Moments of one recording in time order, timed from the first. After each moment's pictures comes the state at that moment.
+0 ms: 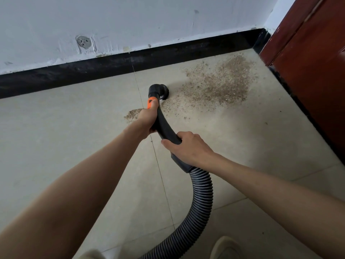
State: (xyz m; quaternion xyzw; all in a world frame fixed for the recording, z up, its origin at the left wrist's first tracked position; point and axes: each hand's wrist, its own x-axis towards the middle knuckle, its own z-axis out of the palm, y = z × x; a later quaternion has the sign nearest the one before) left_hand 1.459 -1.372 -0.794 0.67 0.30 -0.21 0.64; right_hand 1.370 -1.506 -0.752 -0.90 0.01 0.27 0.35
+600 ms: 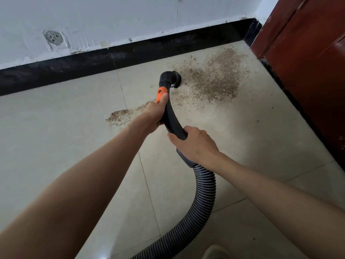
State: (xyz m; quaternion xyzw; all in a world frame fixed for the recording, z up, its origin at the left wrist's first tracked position) left_hand 1.491 -1.435 -0.803 0.69 0.24 -0.23 0.64; right_hand 1.393 -1.554 -0.771 -0.92 0.06 0.23 0.32
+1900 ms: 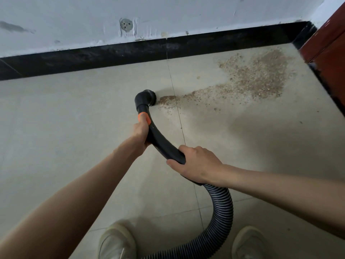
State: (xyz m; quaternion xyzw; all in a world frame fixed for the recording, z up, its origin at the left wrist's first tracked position) left_hand 1.369 -1.276 -0.800 0.58 0.44 -0.13 0.68; right_hand 1.312 -1.441 -0.761 -0.92 -0.16 0.31 0.18
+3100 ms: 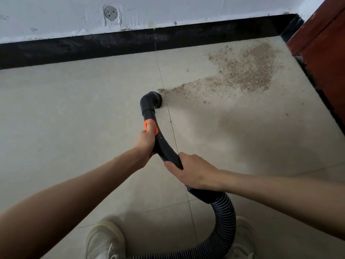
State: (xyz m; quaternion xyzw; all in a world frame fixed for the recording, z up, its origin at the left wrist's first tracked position) left_hand 1.334 -1.319 -0.807 0.62 0.39 -0.19 0.65; right_hand 1.291 -1.461 -0.767 -0.88 -0.11 0.41 0.23
